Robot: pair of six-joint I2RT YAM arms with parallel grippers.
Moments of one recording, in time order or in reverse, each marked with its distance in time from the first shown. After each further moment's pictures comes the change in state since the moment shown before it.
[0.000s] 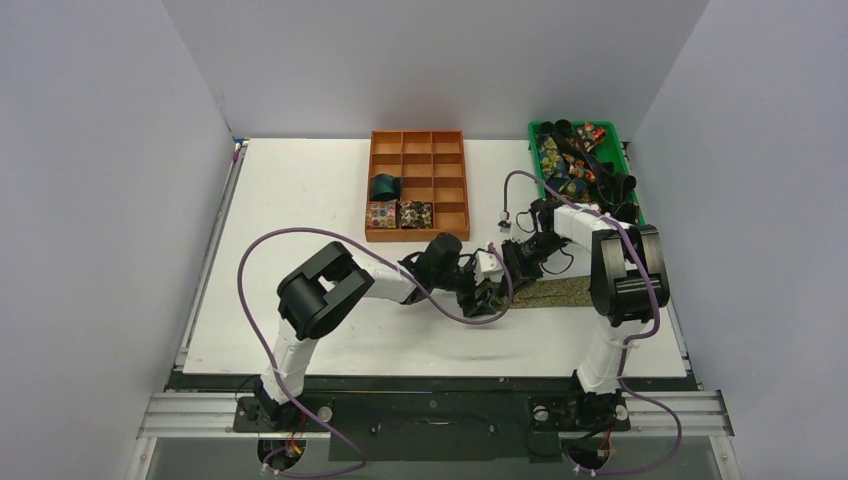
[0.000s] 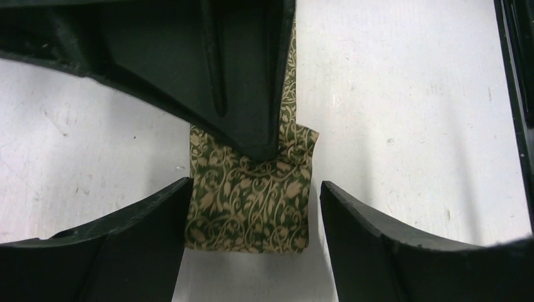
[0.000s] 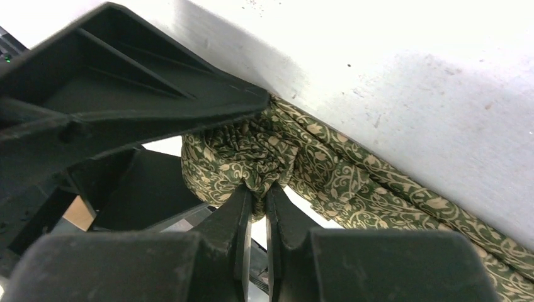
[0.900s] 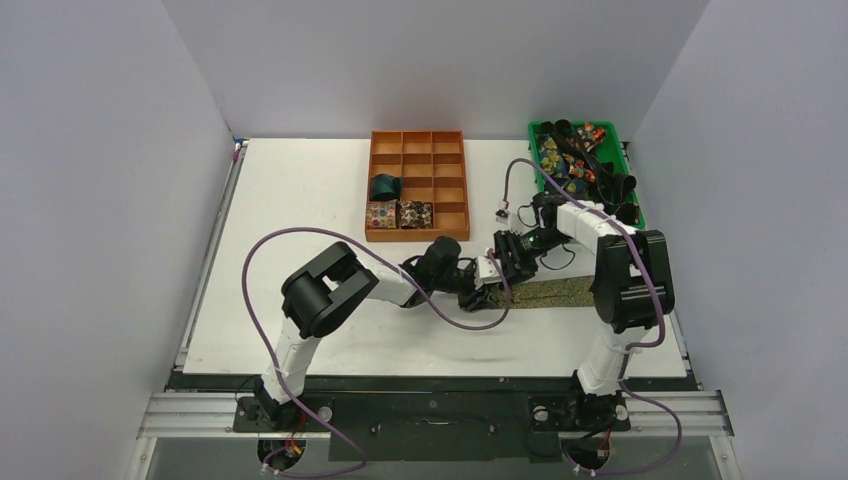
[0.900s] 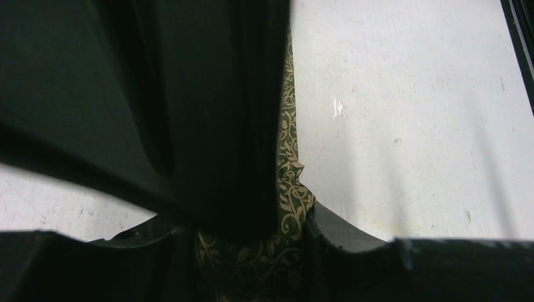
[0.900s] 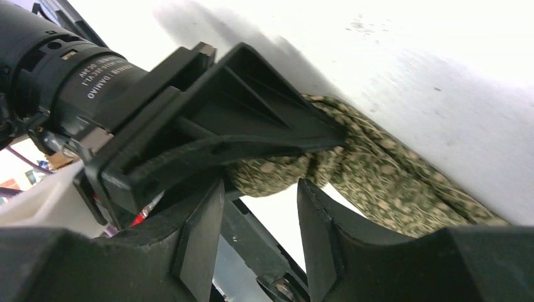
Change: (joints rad) left arm -0.001 0.028 -0.030 0.097 0.015 0.059; right arm -0.011 -0.058 0.026 -0.023 -0.140 -0.039
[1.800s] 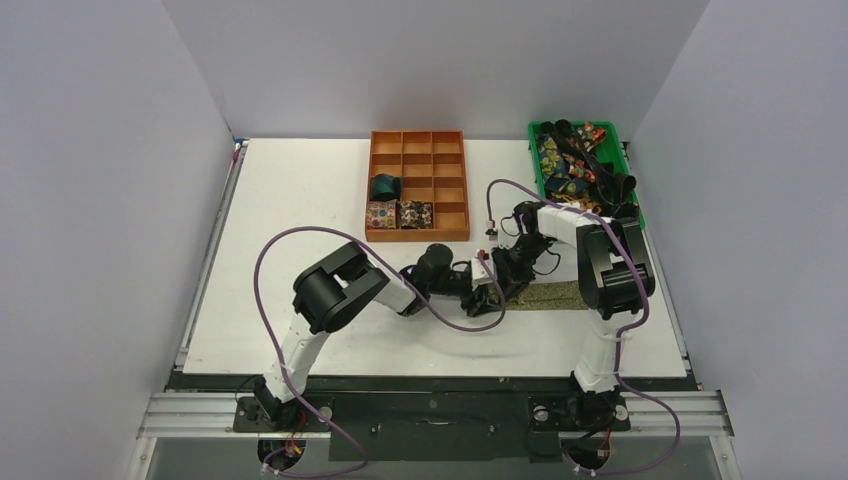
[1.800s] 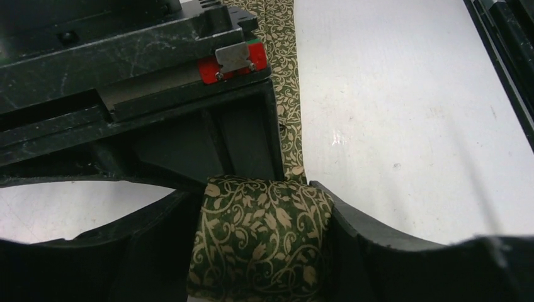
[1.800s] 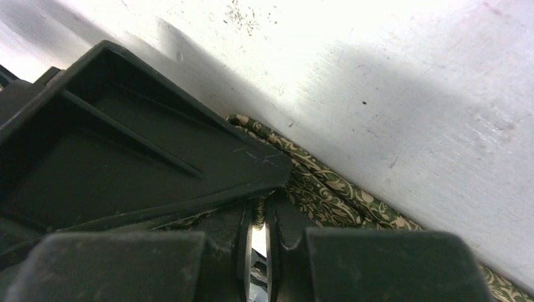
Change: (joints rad) left arm 0.001 0.079 -0.046 0.342 0.041 -0.129; right arm 0.091 0.136 0.017 -0.003 0.237 0.041
